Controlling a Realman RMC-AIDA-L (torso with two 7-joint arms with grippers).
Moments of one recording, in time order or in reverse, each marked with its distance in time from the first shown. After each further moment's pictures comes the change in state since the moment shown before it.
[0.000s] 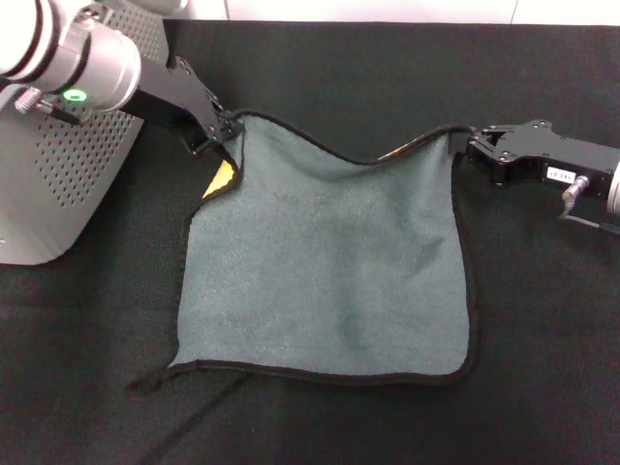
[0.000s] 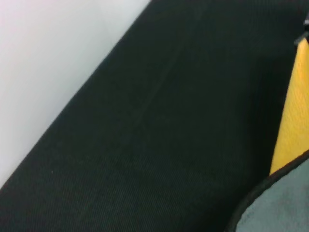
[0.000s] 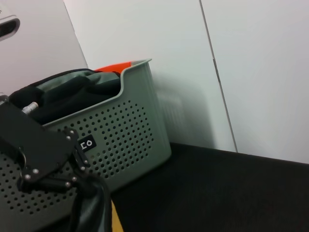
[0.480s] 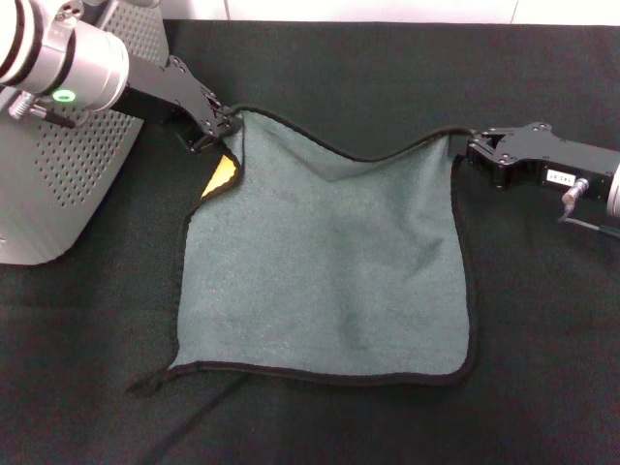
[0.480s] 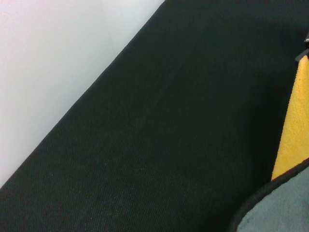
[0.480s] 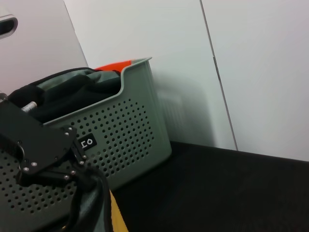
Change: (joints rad) left arm -0.006 0.001 -0.091 -0.038 -0.031 0.021 0.043; right arm -0.004 0.001 -0.001 0.000 0.000 -0.001 0.000
